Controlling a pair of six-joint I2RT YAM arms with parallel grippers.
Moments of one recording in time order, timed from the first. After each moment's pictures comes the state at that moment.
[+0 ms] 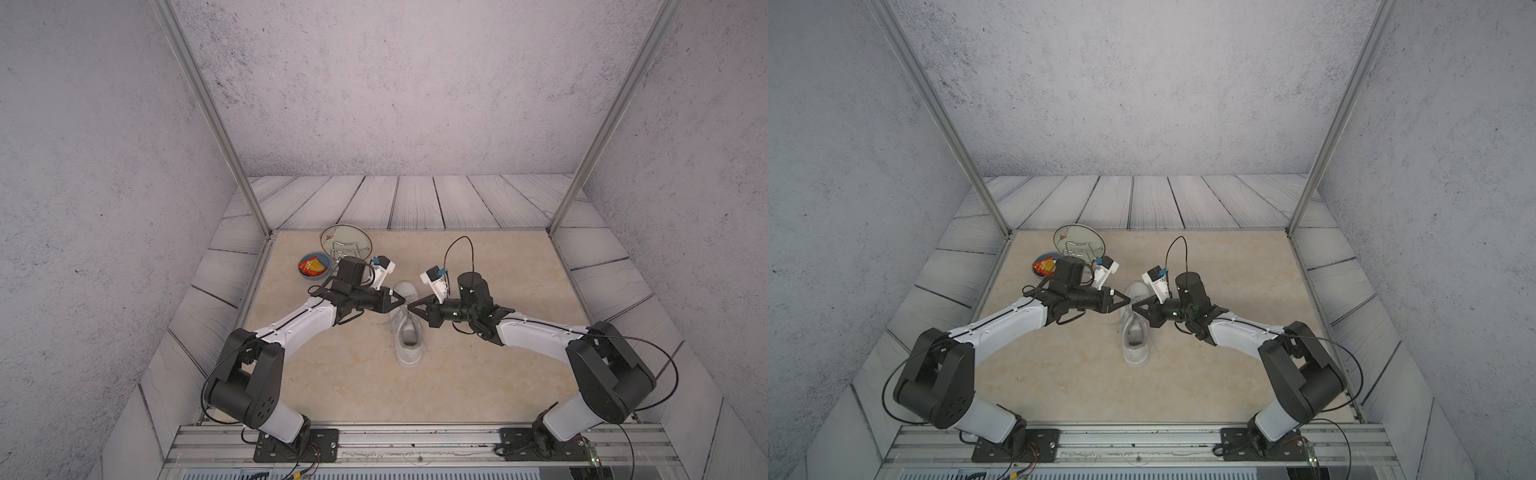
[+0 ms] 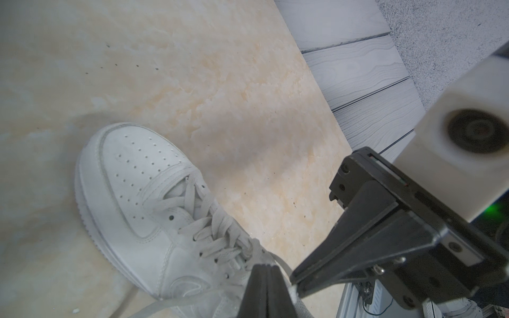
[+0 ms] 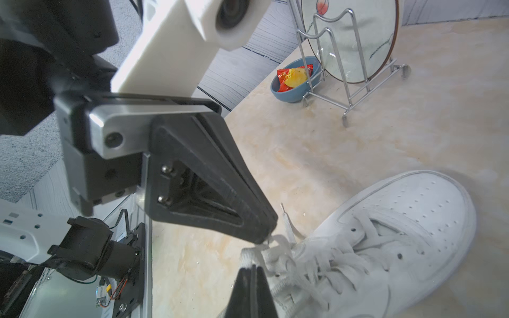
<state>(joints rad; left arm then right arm) -0.45 1.53 0.96 -0.12 0.70 -0.31 0.61 1.57 0.80 0.35 -0.67 0.29</state>
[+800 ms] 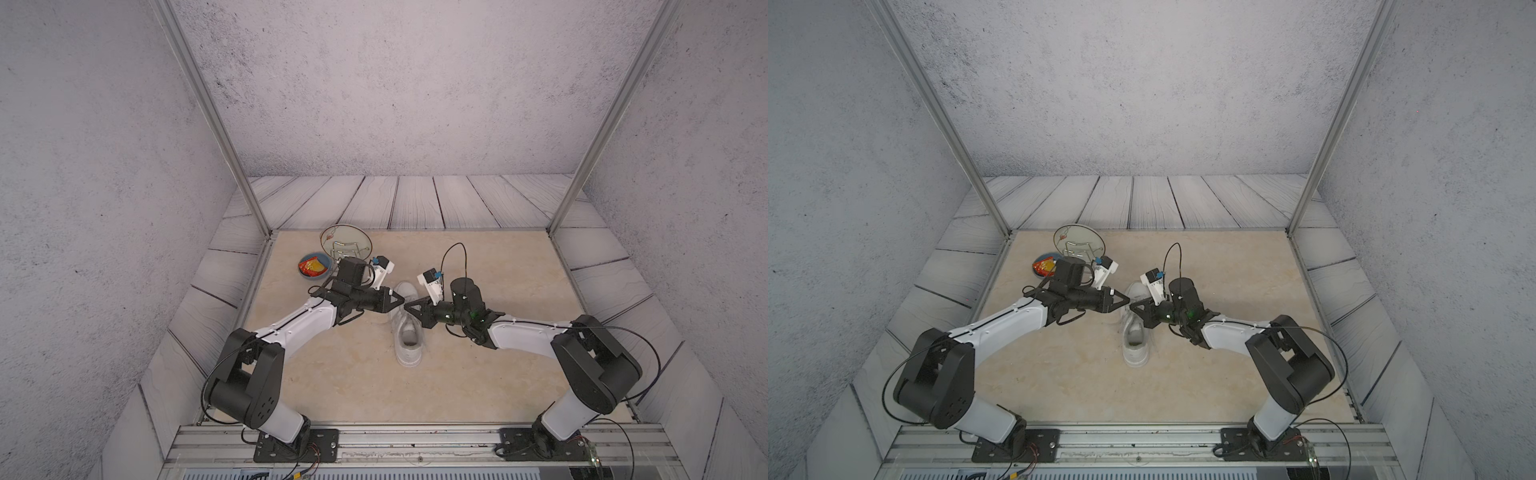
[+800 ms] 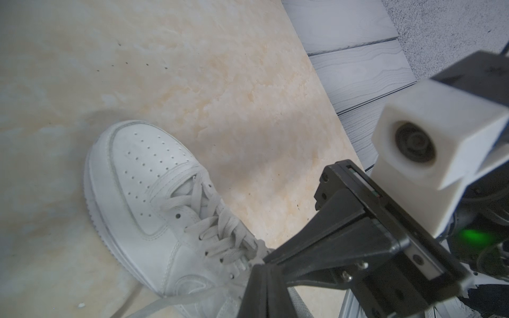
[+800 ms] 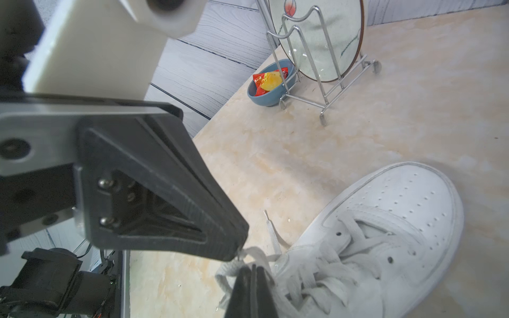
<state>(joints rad) -0.45 1.53 0.96 -0.12 0.68 -0.33 0.65 1.64 0.78 0.46 -0.54 0.37</state>
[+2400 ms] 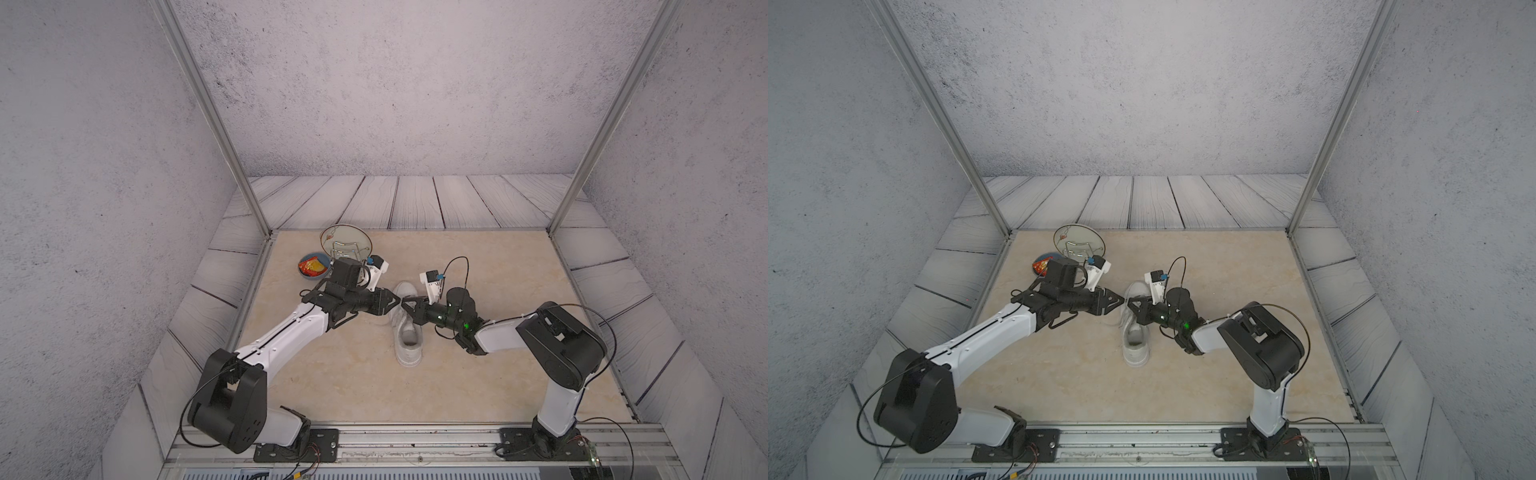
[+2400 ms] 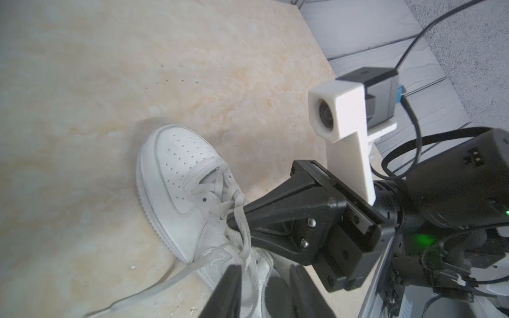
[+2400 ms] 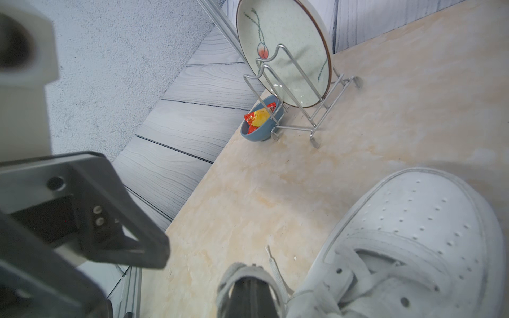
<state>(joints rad) -0.46 1.38 0.95 -0.25 0.52 -0.27 0.68 1.83 0.73 0.89 -0.43 0.65</state>
